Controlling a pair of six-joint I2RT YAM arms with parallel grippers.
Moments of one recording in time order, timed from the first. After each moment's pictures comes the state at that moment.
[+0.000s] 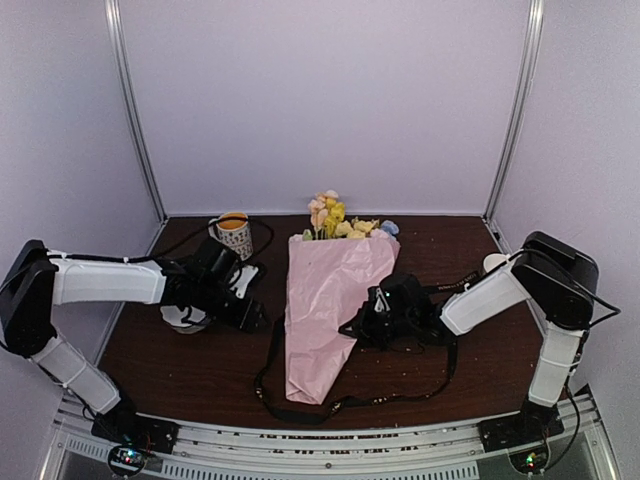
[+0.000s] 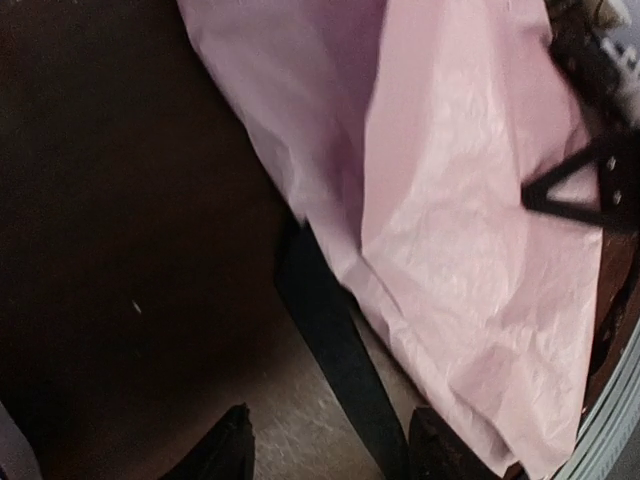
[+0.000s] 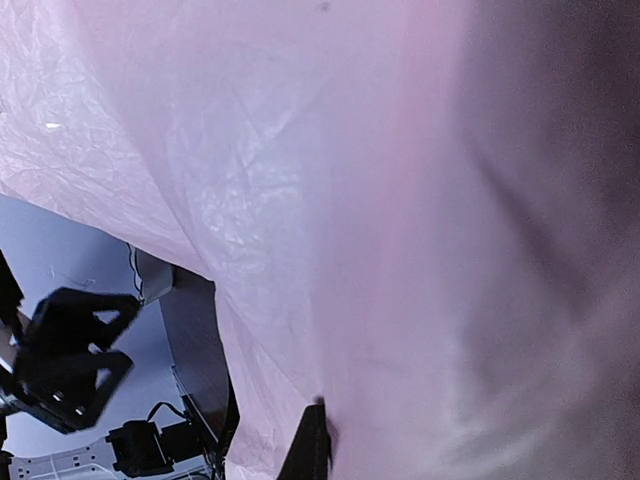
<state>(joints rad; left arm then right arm) -0.64 1.51 0.87 -0.25 0.25 -0.24 0.82 1.86 0.77 0.48 -0.28 1.27</state>
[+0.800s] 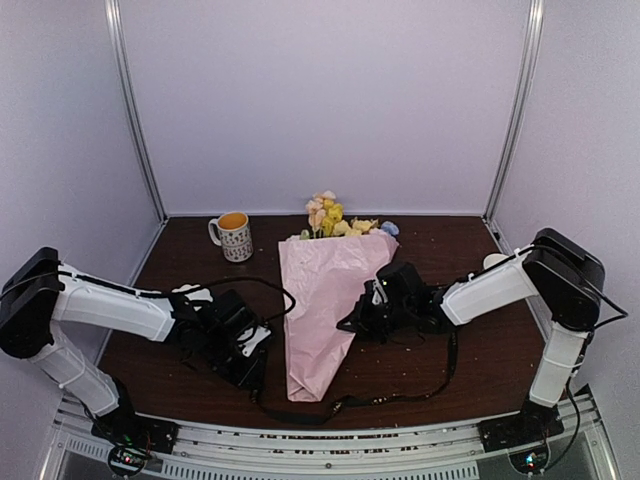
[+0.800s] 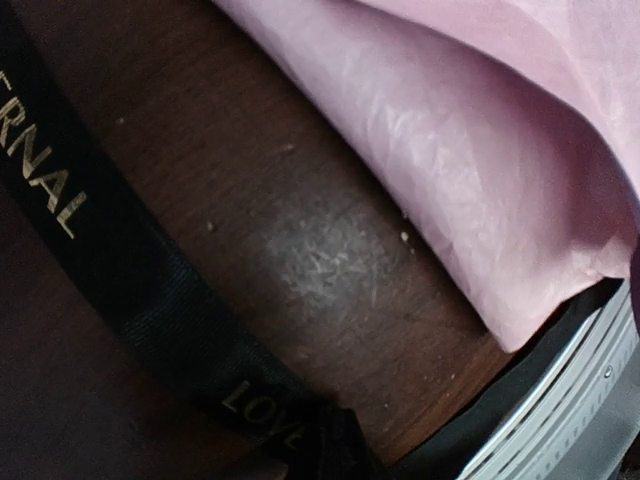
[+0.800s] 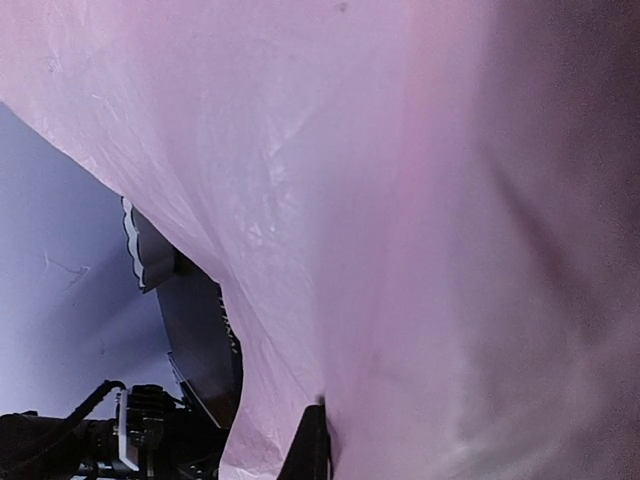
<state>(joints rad) -0.93 1.50 0.68 -0.41 0.28 -0.38 0.82 1.82 0.85 0.30 -0.32 1.22</state>
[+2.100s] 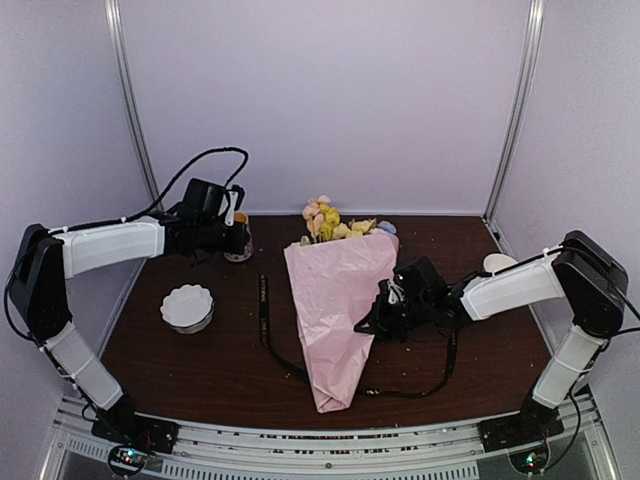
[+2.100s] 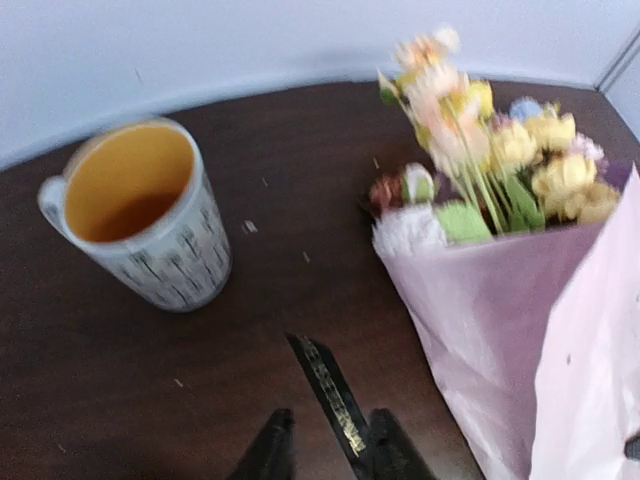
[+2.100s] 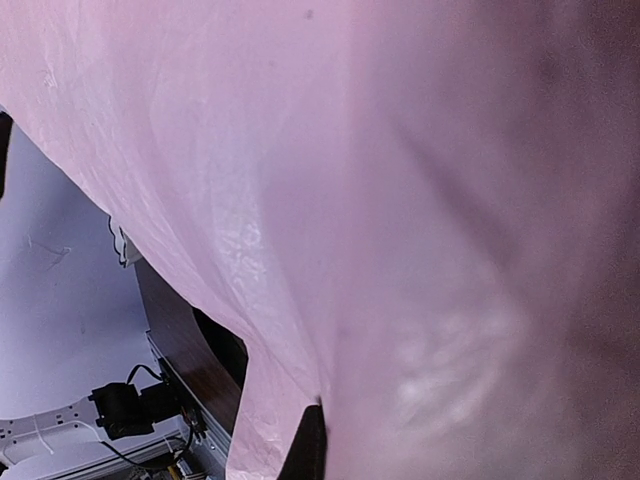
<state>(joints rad) -0.50 1.63 1.20 -0.20 -0.08 -0.21 0.75 1.68 0.79 0.14 -0.37 1.12</state>
